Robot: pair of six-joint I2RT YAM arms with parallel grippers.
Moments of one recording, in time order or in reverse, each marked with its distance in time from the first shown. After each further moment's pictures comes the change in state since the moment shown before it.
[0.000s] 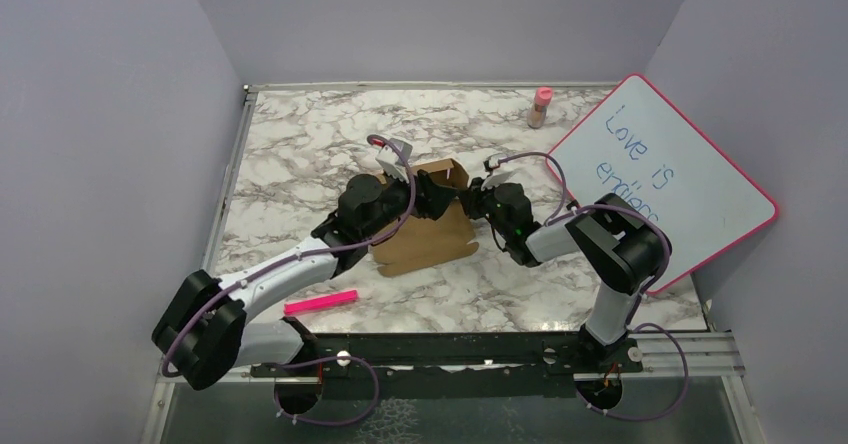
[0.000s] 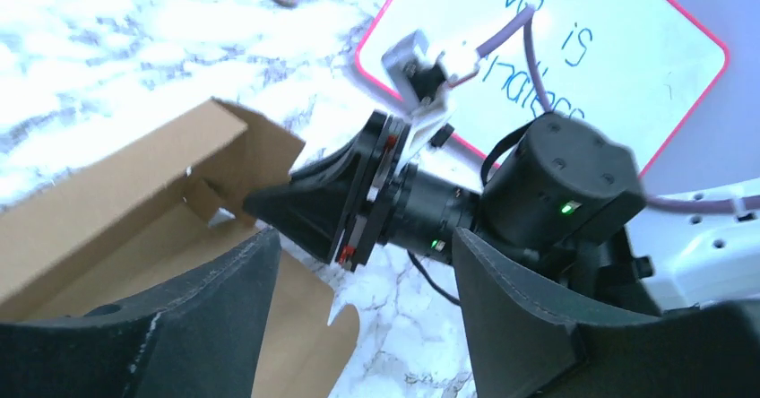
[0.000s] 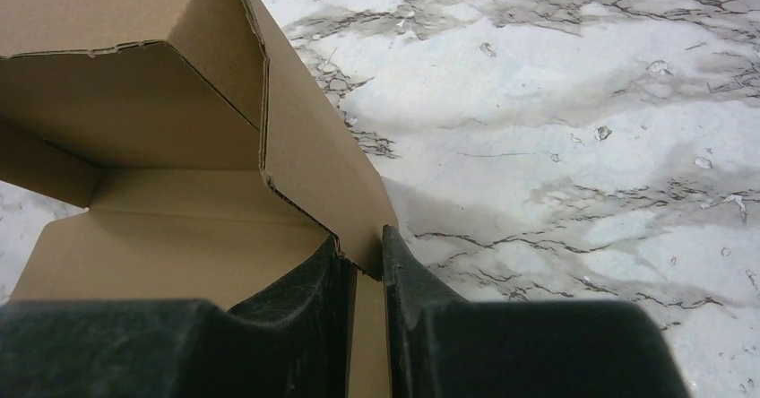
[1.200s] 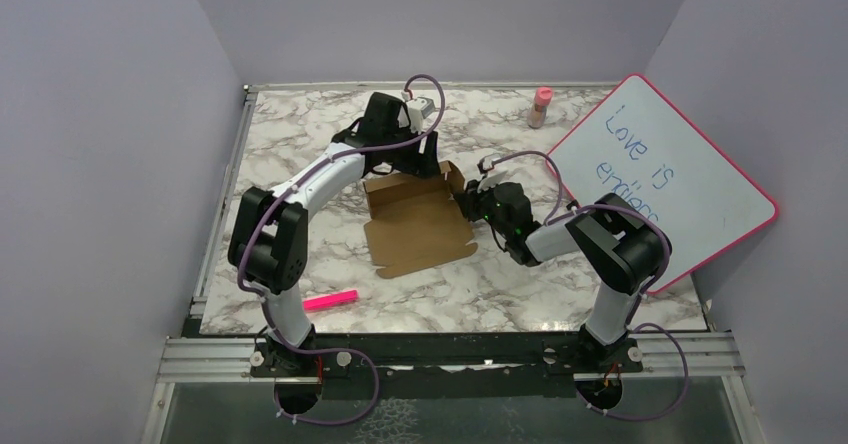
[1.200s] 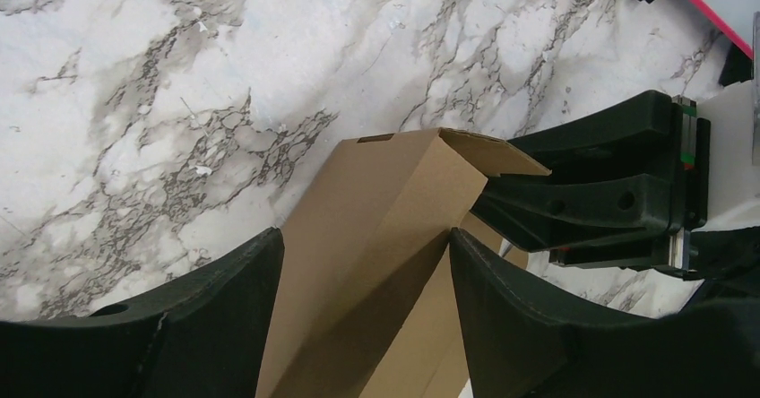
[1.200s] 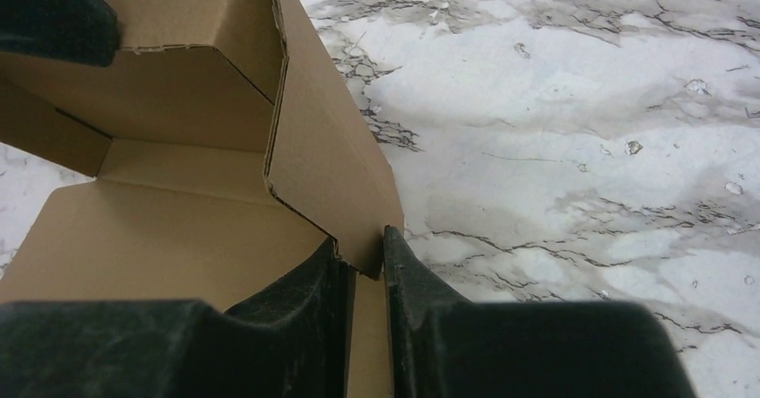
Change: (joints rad) left arm 0.270 0.525 0.788 -0.911 0.302 0.399; right arm 0.000 0.000 0.005 -0.011 -0.083 -0.069
